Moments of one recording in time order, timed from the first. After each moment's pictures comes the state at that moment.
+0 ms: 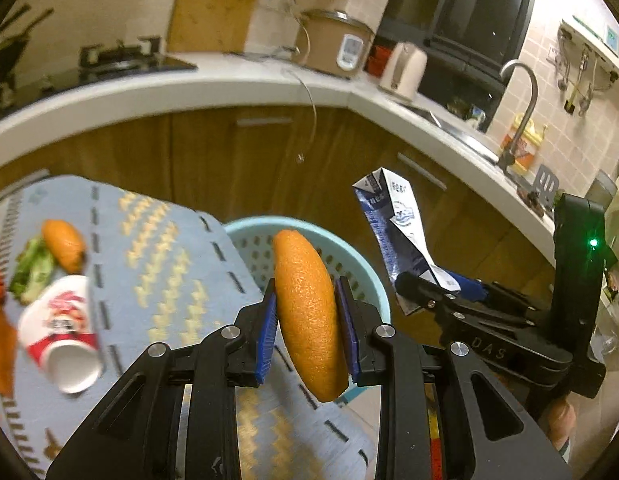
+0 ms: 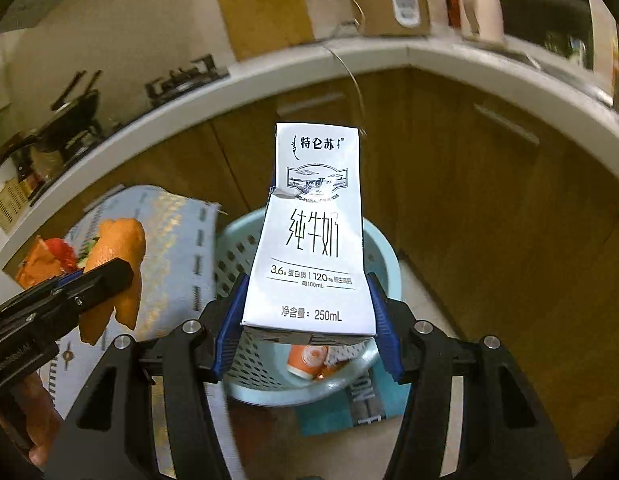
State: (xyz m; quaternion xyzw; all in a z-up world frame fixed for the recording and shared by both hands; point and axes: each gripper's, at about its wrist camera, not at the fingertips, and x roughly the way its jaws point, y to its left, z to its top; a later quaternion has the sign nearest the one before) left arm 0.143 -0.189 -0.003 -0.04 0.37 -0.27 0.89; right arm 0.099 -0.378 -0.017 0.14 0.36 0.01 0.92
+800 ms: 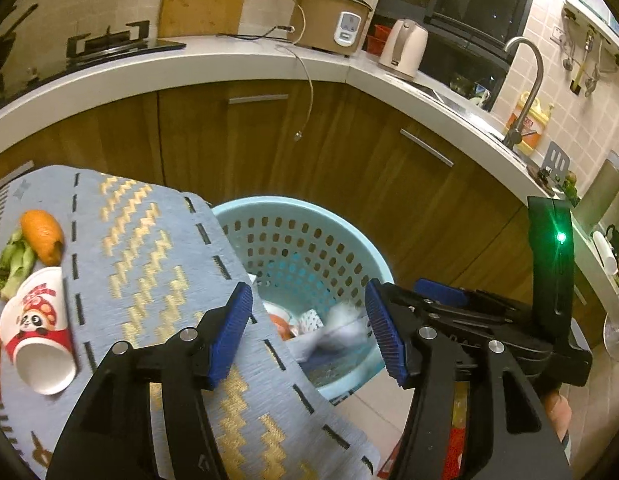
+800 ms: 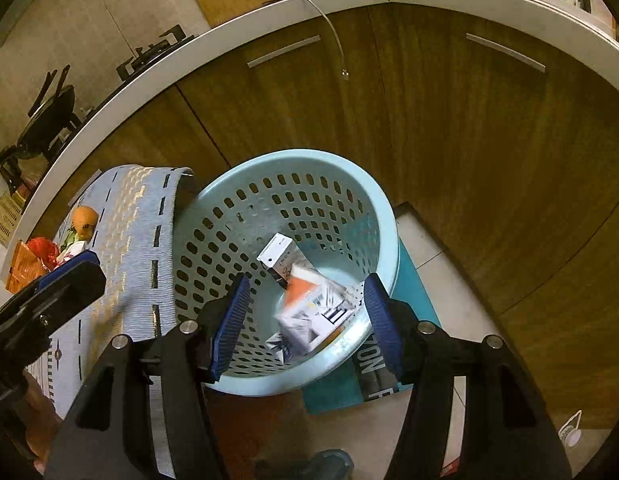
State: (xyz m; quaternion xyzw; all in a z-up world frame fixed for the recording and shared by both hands) left arm 0.149 -0.204 -0.018 -0.02 0.39 -0.27 0.88; right arm 0.117 -0.391 -0.064 0.19 0.42 0.02 0.89
